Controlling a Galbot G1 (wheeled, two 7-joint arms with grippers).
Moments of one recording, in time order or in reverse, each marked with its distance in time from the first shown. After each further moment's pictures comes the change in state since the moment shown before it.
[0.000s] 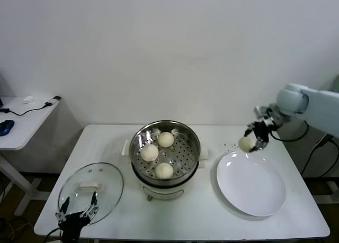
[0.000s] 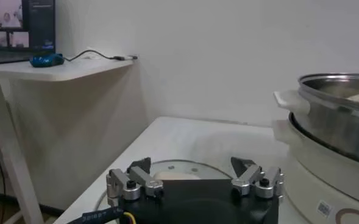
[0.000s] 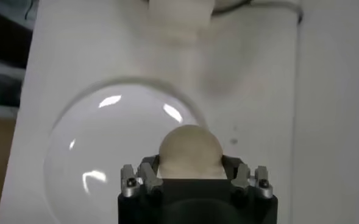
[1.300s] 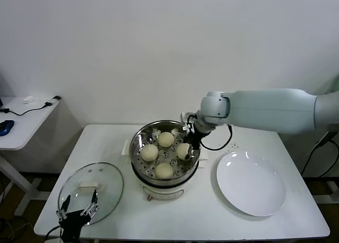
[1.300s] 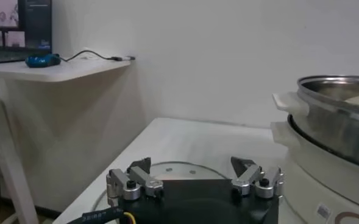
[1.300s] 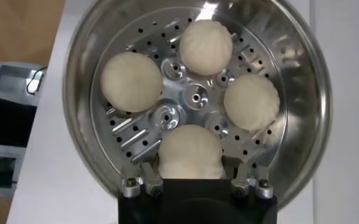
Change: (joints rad) left arm -0.014 0.011 -0.001 0.010 -0.011 0.006 0.003; right arm -0.137 0.378 -0.002 0.074 0.308 -0.282 0.346
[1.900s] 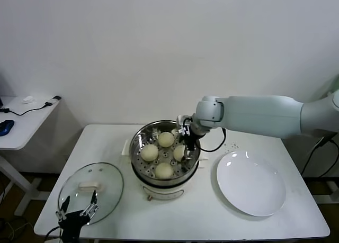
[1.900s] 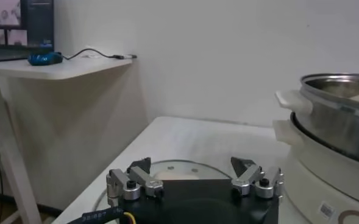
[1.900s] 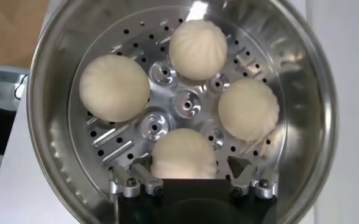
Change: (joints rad) left arm -0.002 -0.002 -0.006 0.004 -0.001 -0.001 -0.001; right arm -0.047 0.005 0.062 -0.062 -0.031 0.042 -0.034
